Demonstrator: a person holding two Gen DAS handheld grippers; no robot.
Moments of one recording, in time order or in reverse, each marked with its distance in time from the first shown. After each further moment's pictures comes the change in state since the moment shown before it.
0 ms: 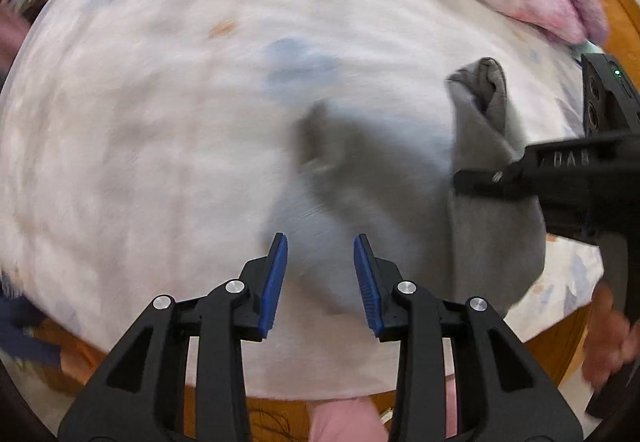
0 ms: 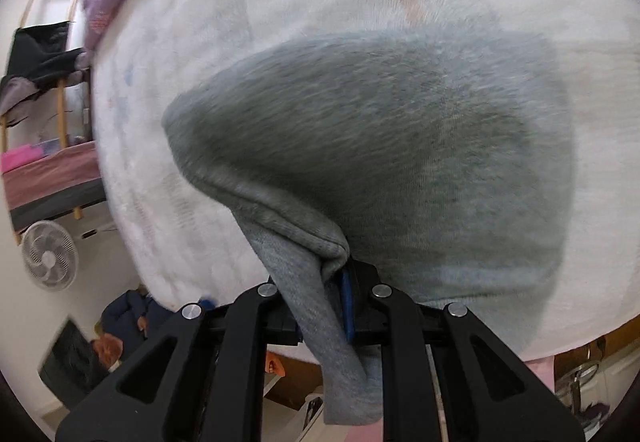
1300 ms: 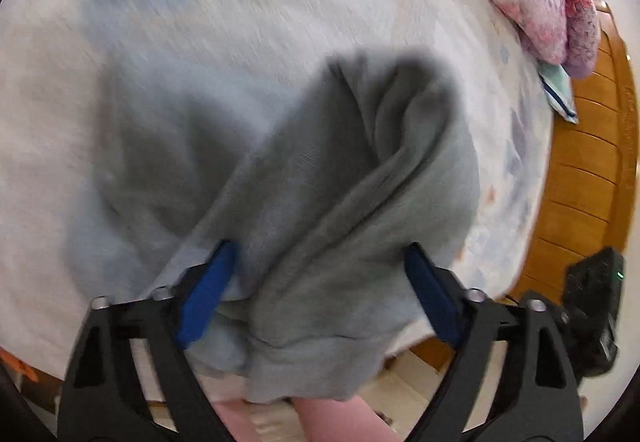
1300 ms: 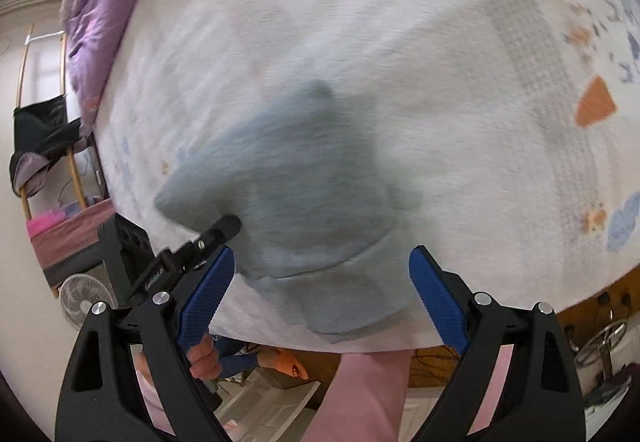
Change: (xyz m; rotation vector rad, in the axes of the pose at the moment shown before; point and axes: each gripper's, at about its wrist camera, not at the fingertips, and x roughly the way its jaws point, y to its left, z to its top) left arm 0.103 -0.078 0.057 -0.147 0.287 -0.393; right arm -0.102 -0.141 -0.011 0.208 -0.059 0.101
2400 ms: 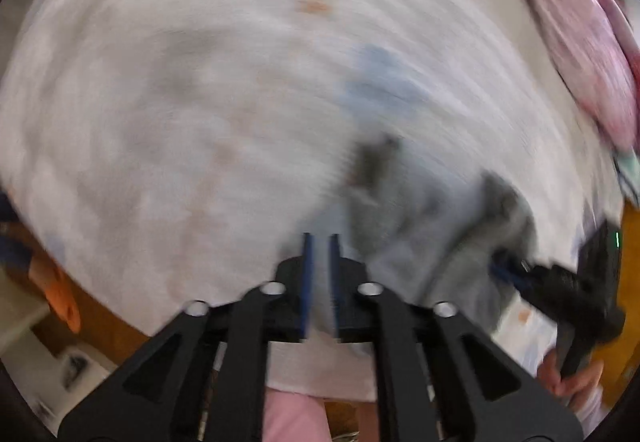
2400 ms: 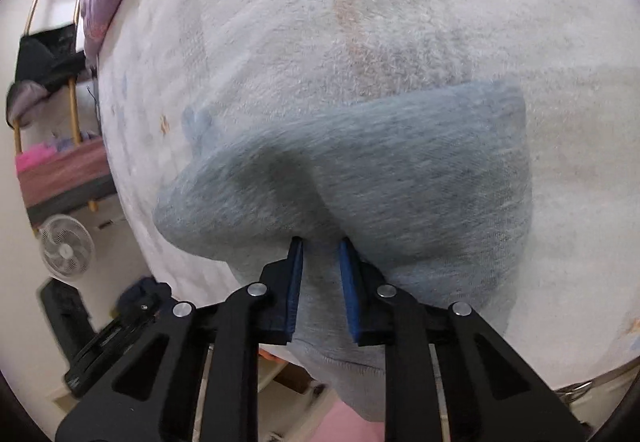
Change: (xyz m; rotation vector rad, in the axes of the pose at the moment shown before) left arm -0.118 0.043 -0.022 -0.143 -0.218 0.348; right arm 0.096 0.071 0.036 -0.247 0.142 -0.028
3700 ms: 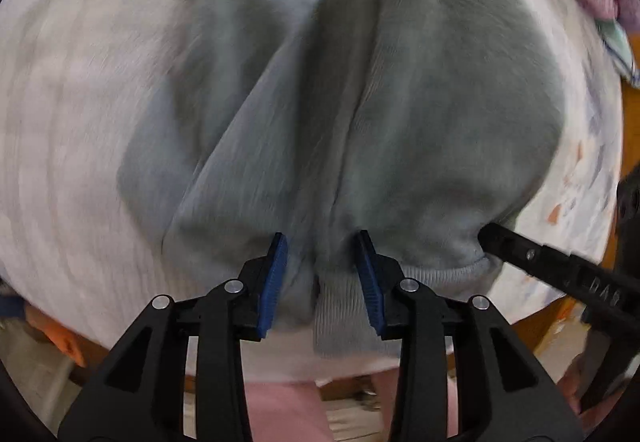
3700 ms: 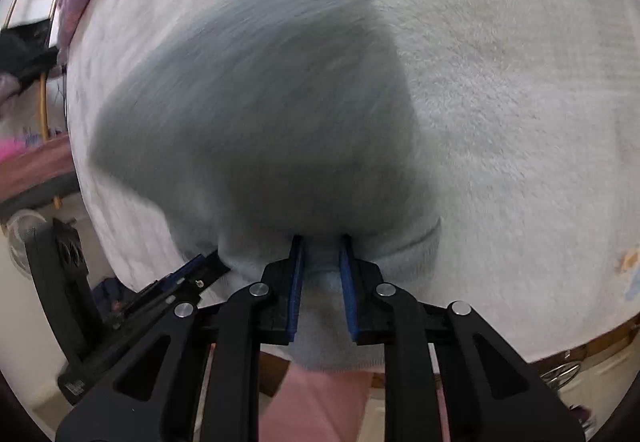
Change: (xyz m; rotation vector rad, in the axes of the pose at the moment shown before) left arm 0.100 -0.067 -0.072 0.193 0.188 -0.028; right arm 0.002 -0.046 -0.071 0.010 -0.043 -0.127
